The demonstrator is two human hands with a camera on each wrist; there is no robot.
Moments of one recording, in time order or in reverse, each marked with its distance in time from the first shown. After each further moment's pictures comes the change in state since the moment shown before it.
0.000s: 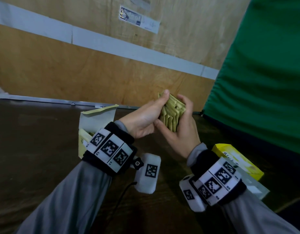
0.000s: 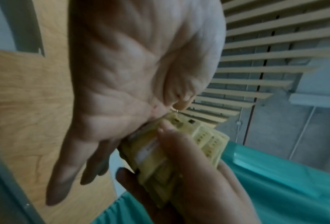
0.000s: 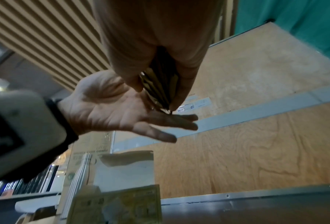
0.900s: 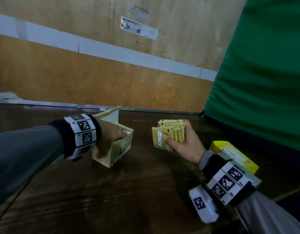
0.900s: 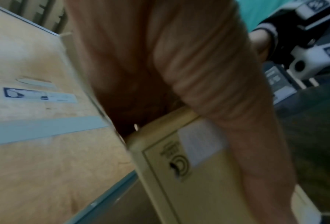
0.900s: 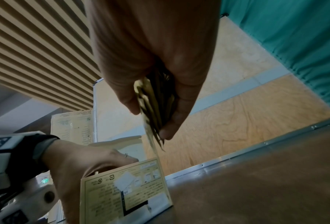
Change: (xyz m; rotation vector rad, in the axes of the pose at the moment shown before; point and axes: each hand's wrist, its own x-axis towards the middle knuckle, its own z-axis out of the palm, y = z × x) left_hand -0.042 -0.011 -0.079 2.043 -0.364 -0.374; right_hand -0.032 0.000 -0.023 0.066 -0.219 0.542
